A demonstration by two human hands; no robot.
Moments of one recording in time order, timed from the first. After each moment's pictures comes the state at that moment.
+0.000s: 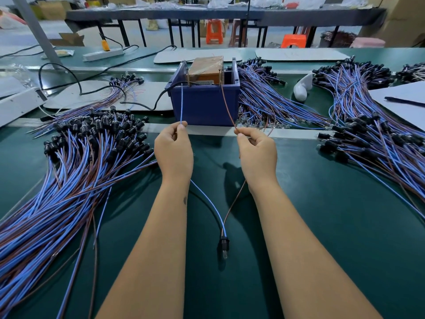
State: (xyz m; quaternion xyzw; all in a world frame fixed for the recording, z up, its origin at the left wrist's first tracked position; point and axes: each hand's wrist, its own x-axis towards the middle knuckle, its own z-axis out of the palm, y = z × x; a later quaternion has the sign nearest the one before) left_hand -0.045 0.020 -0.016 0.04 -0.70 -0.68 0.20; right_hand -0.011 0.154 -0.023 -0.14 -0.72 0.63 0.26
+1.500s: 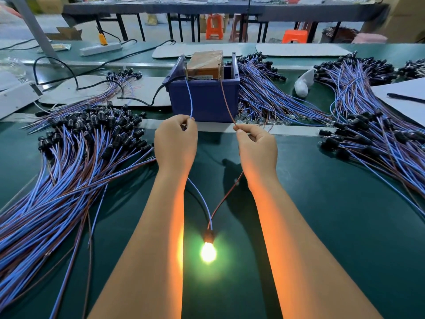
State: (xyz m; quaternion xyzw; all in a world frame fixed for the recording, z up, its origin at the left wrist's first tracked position) left_hand -0.049 0.018 -0.002 -0.02 -0.85 -0.47 0.23; right_hand -0.009 0.155 -0.018 -0.14 -0.73 0.63 0.25
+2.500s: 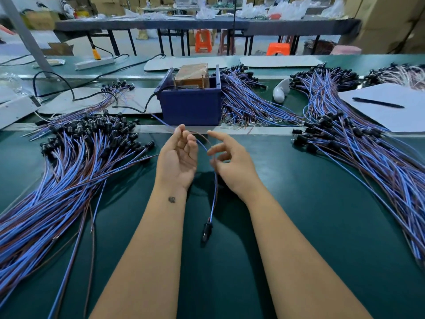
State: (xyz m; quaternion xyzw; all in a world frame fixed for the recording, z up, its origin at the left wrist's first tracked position) left_hand 0.002 0.032 0.004 0.05 -0.23 -0.96 -0.11; right_hand 0.044 0.154 -0.017 0.01 -0.79 0.60 0.15
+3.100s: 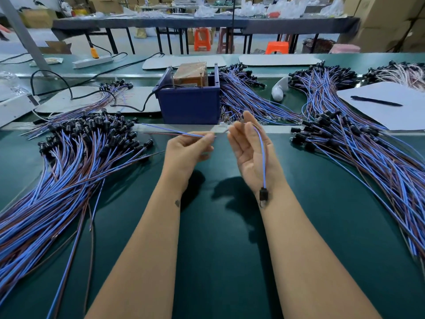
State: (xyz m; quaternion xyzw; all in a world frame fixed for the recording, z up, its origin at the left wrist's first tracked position) left_hand 0.010 0.039 -0.002 -0.09 -0.65 -0.76 0.00; right_hand 0.042 0.180 -0.004 0.02 -0.35 0.92 0.15
